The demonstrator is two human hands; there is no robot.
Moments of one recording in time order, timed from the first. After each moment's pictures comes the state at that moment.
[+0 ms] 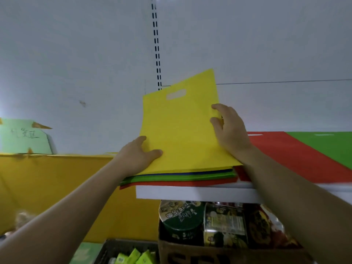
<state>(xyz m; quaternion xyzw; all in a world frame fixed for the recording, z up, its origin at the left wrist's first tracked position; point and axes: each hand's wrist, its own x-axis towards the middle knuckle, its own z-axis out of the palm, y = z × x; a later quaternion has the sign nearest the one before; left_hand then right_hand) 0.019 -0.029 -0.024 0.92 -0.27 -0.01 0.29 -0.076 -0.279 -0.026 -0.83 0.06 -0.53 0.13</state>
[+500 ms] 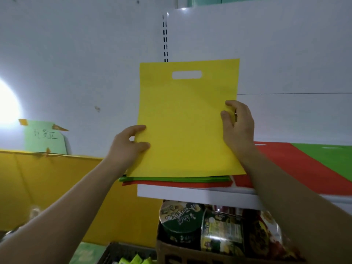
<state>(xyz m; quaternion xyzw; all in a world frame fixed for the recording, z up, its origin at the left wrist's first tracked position) -0.003 -0.011 -0.005 0.75 -0.24 0.05 0.61 -0.093 -0.270 0.002 -0.75 0.06 -0.61 0.25</state>
